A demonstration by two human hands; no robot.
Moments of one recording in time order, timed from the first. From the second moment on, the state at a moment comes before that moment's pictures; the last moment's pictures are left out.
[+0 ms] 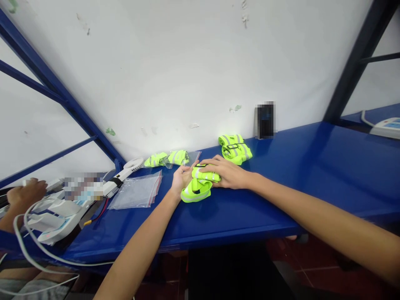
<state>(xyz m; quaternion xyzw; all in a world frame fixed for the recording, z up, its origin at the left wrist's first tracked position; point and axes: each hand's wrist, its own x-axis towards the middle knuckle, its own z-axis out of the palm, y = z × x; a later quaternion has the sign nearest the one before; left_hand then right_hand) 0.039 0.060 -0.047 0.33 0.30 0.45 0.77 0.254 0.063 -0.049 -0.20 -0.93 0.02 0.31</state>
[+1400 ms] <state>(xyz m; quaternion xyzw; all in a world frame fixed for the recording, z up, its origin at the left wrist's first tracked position) 0.045 0.059 -0.041 0.68 0.35 0.59 0.27 0.229 0.043 -0.048 -0.36 -0.83 0.19 0.39</state>
